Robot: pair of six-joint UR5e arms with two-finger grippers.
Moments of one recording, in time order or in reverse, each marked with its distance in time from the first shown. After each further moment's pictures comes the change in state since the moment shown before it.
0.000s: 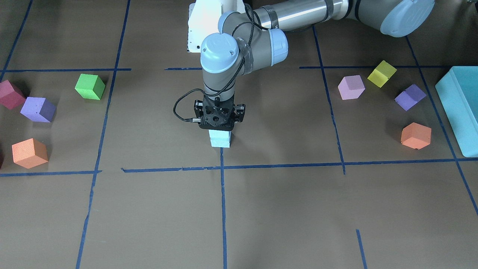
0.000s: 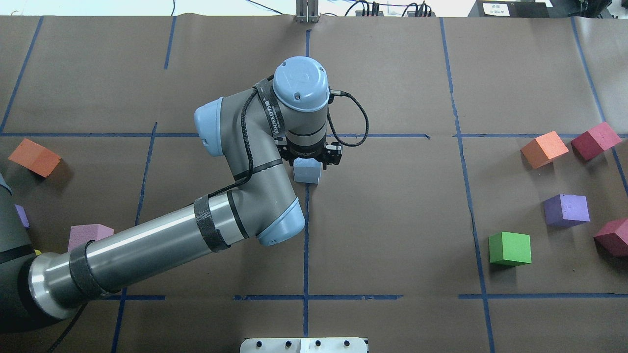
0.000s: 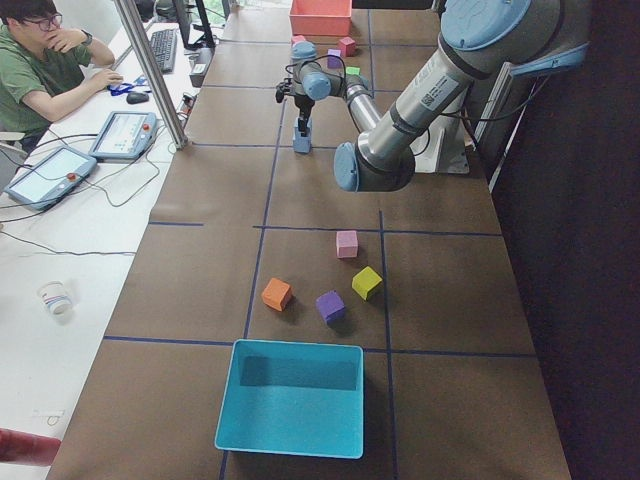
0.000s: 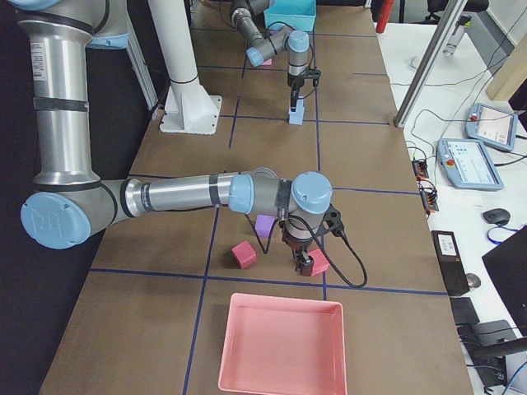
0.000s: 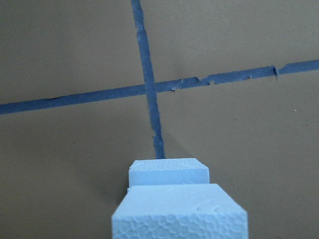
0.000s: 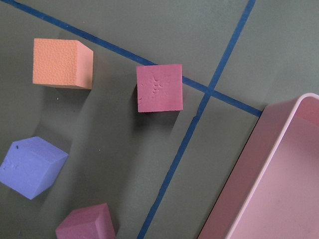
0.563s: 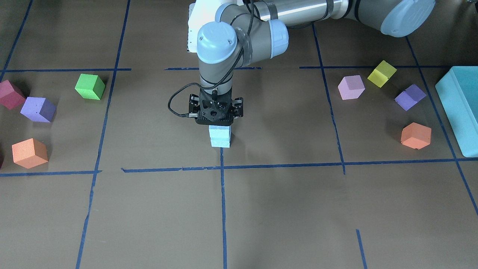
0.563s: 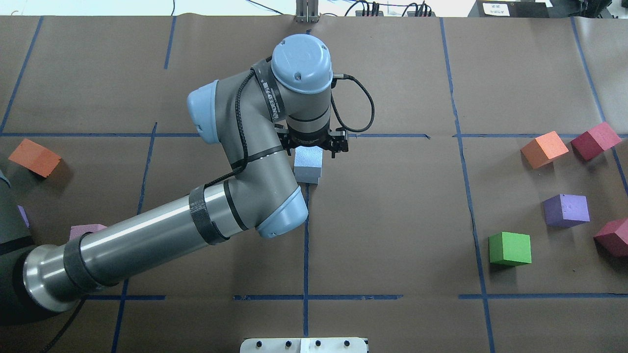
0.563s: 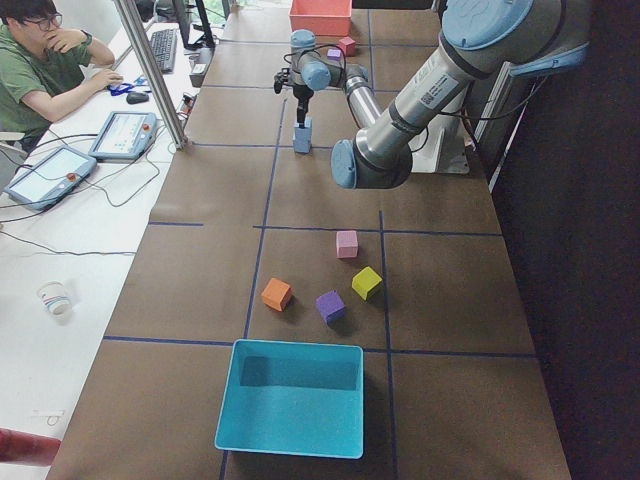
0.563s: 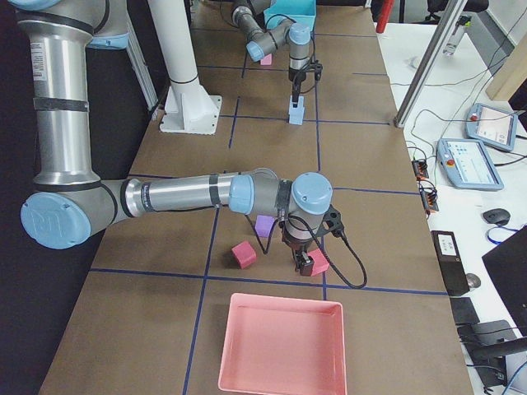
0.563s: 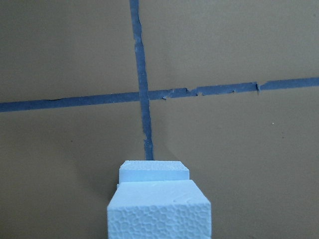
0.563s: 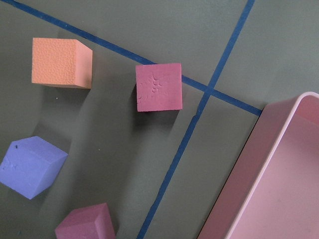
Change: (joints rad) left arm -0.041 -0.016 -0.088 0.092 -0.029 -0.017; right arm 0.000 0.000 -0.003 -0.001 0.000 0.000
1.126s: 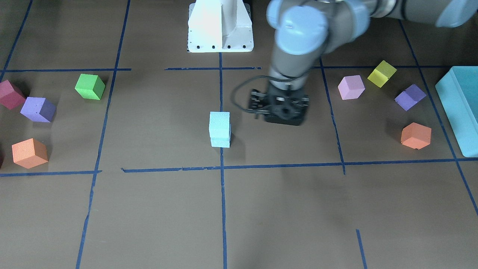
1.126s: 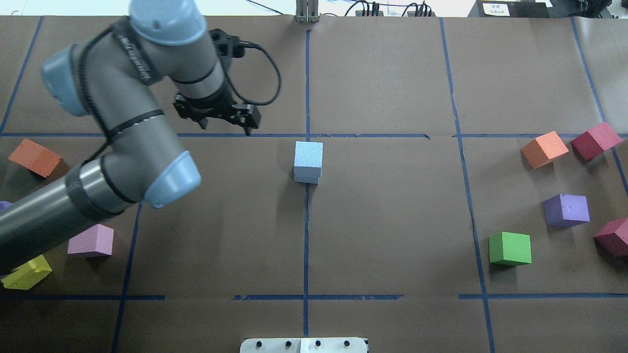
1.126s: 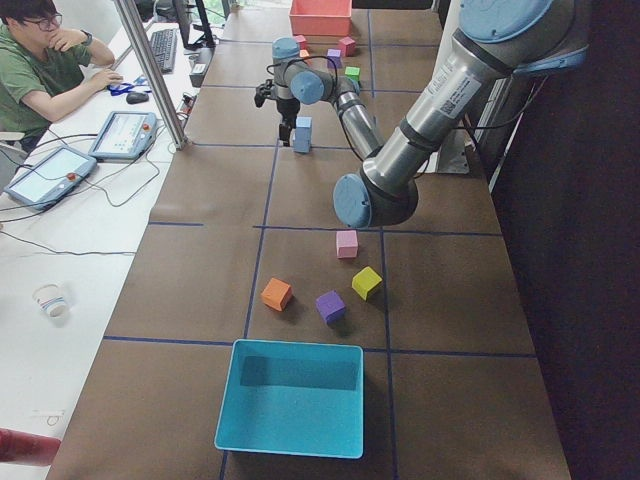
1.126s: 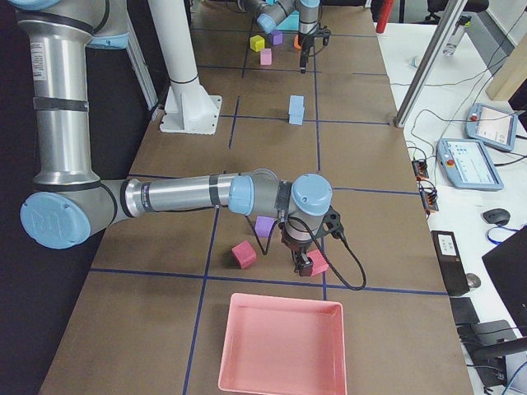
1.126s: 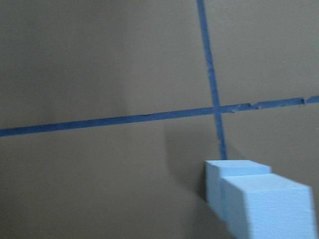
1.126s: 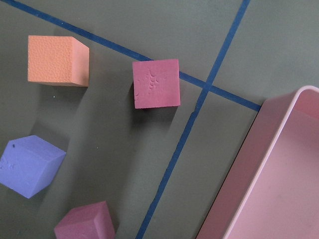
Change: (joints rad) left arm -0.221 0.344 -0.305 0.082 -0.119 0.342; right arm 0.000 -0.009 -0.006 -0.001 -0.002 0.016
